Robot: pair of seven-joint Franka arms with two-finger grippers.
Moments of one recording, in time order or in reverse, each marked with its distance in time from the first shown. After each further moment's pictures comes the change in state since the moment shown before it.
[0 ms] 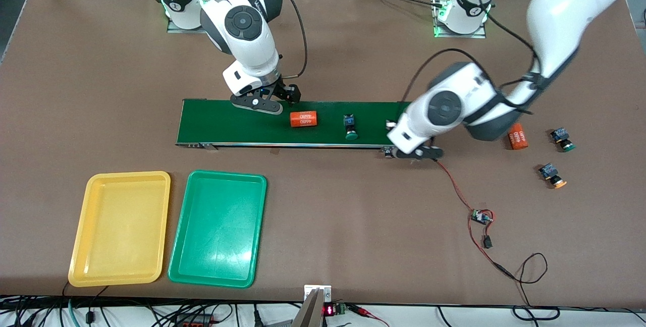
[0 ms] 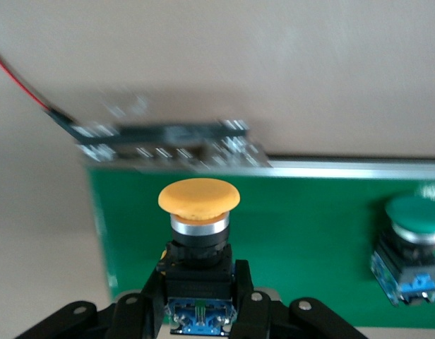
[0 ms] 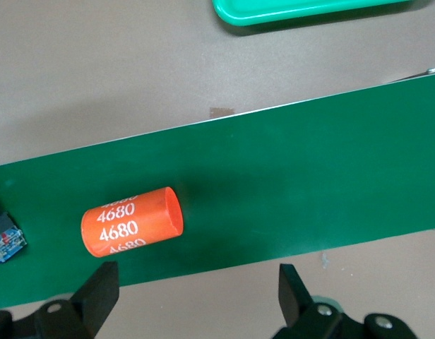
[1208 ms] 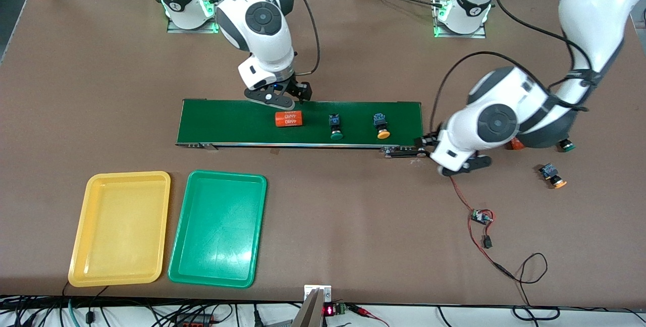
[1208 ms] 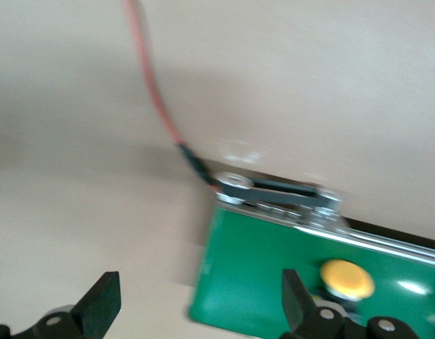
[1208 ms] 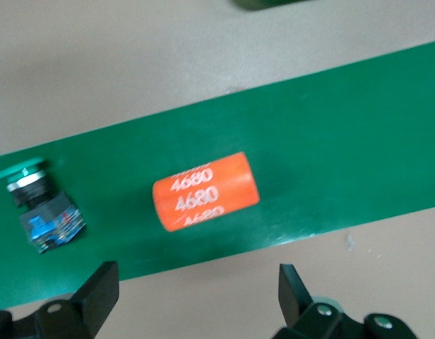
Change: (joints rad) left arm 0.163 -0.018 -0.014 0.156 0.017 -0.205 -0.003; right arm 0.070 0.039 0.007 0.021 -0.030 0.015 0.137
